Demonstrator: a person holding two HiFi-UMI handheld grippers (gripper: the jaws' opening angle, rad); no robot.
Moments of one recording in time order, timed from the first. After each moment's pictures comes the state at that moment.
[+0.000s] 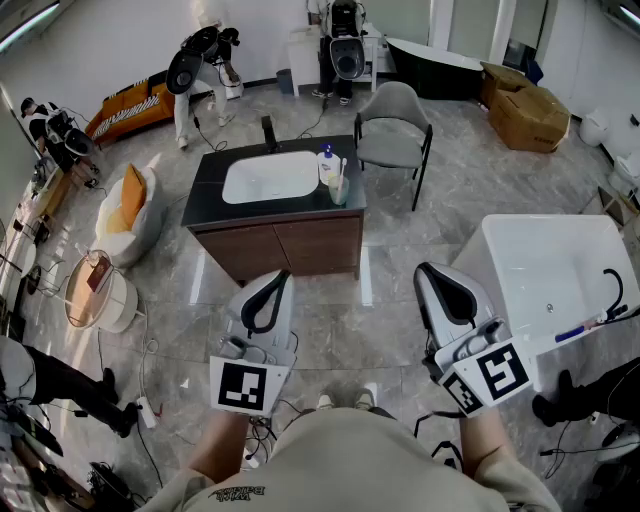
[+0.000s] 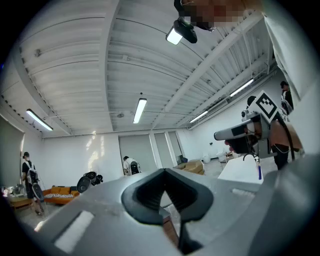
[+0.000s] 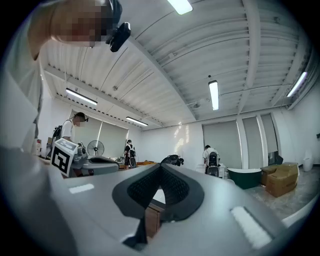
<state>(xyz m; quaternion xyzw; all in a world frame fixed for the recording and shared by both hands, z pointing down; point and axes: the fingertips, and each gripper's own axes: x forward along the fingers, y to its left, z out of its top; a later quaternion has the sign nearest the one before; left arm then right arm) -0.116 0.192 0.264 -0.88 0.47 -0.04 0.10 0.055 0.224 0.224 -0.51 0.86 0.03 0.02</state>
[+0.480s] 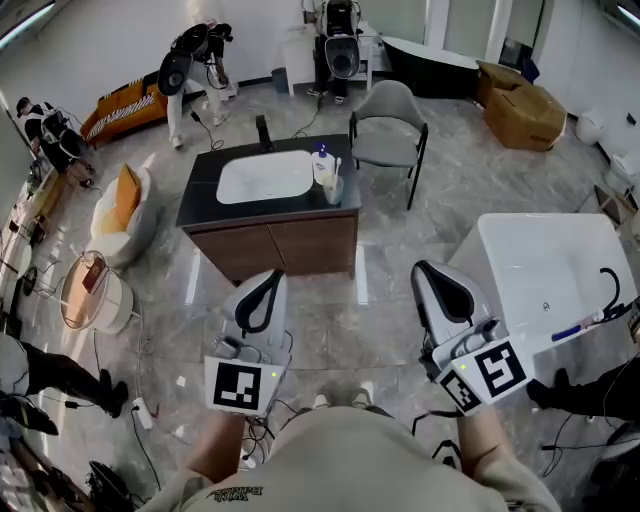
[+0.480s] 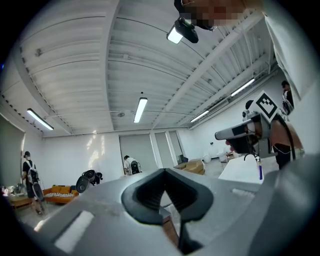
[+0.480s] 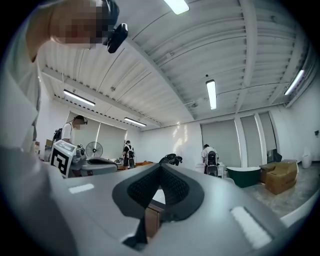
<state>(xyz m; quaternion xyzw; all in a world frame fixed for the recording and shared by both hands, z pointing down) -0.114 0.182 0.264 -0.87 0.47 -0.04 0.10 0.063 0.215 0.224 -0.51 0.86 0.03 0.03</state>
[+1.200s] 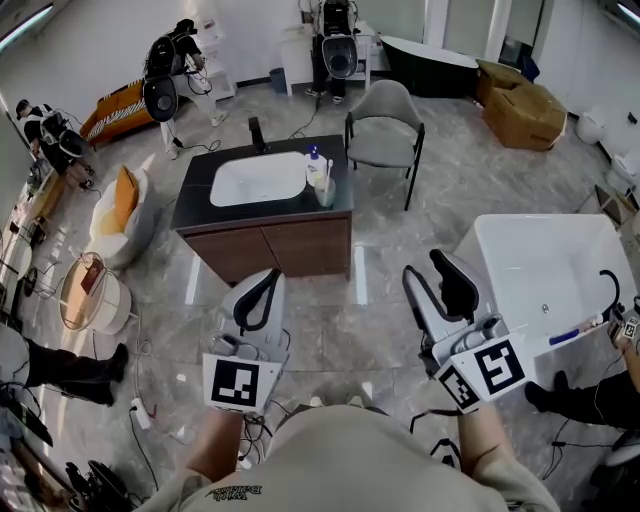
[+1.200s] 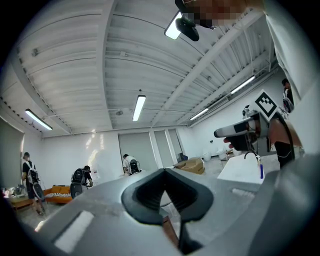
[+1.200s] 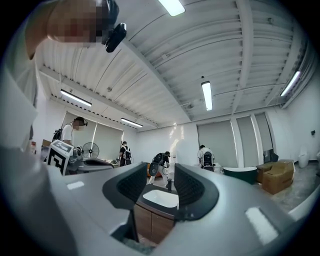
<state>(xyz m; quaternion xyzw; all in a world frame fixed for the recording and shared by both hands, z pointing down) -0.083 0.168 0.274 -0.87 0.48 -0.05 0.10 0.102 0.199 0.230 -0.53 0.85 0.03 0.04</state>
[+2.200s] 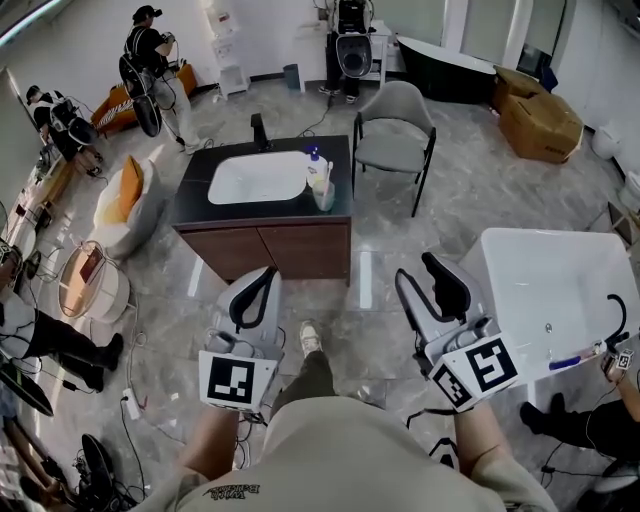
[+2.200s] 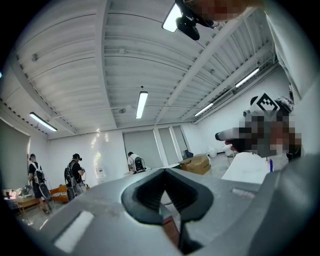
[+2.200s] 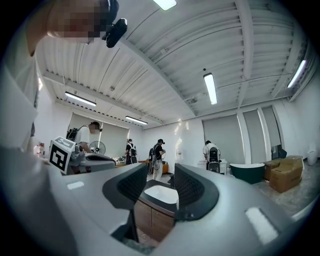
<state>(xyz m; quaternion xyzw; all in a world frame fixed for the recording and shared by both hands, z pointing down) -0.050 0.129 0.301 -0.85 0.51 -0.06 0.10 0.136 0.147 0.271 -0.49 0.87 0.01 0.02</state>
